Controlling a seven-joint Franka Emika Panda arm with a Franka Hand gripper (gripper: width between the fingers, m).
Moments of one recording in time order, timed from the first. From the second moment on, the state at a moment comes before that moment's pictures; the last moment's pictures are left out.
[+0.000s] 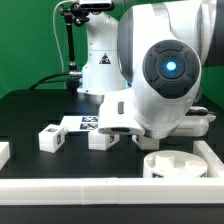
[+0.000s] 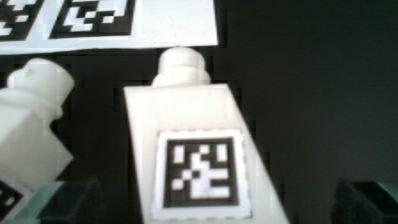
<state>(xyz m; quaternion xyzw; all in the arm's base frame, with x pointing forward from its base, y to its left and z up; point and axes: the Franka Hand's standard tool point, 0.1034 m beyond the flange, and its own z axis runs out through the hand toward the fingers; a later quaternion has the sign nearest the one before) 0.474 0.063 0.014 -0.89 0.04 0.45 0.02</state>
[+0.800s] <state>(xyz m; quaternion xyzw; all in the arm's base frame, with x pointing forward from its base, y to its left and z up) 0.470 0.064 0.004 -0.90 0.04 0.44 0.02</state>
